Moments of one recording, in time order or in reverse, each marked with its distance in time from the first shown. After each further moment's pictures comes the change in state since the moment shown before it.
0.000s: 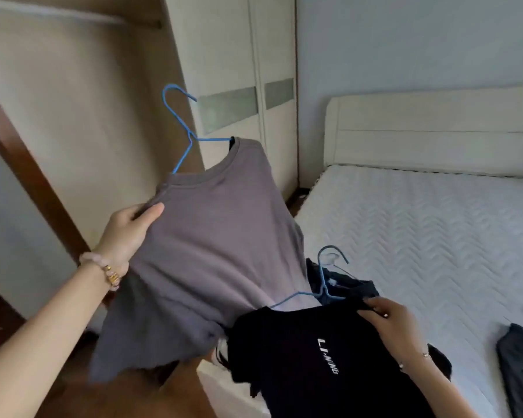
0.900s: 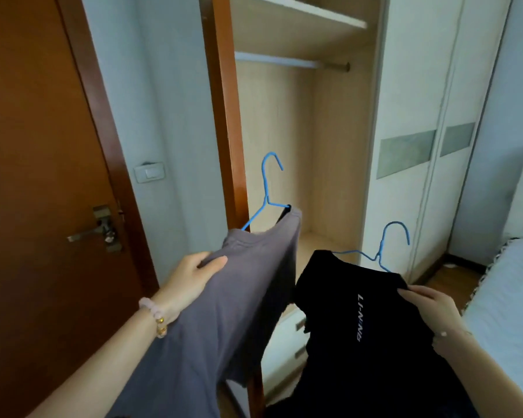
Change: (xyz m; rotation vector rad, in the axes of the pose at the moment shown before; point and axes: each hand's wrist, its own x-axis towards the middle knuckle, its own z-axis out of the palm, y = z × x) left_hand 0.119 -0.138 -0.269 0.157 0.083 -0.132; right_hand 0.117 -0.317 0.295 0.444 -0.406 0.032
